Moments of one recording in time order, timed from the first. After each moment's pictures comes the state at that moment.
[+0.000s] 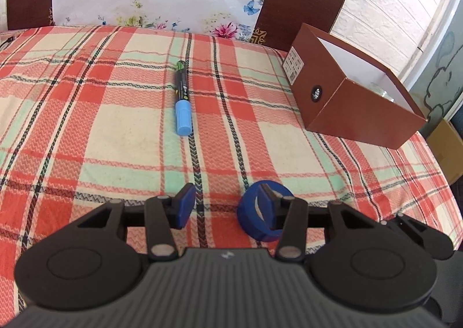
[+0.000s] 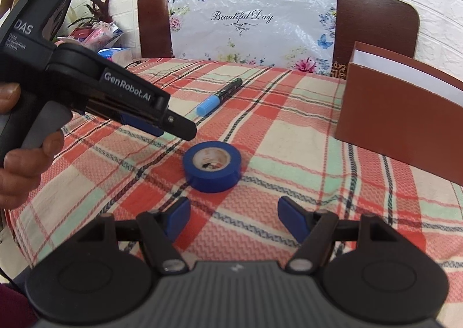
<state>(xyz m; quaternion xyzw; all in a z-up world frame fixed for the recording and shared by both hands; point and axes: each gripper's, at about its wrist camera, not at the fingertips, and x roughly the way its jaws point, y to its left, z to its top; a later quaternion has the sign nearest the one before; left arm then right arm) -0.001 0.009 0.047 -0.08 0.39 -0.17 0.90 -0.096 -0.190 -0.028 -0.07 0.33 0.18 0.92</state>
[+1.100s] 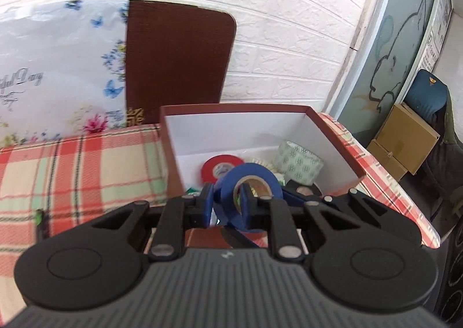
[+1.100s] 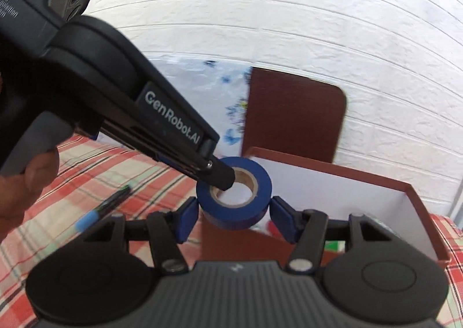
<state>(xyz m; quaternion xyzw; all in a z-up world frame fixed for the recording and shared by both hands) 0.092 -0.155 0.140 -0.02 0.32 -0.30 0.90 -0.003 -0.280 0.038 -0.08 0.18 0.08 0.98</state>
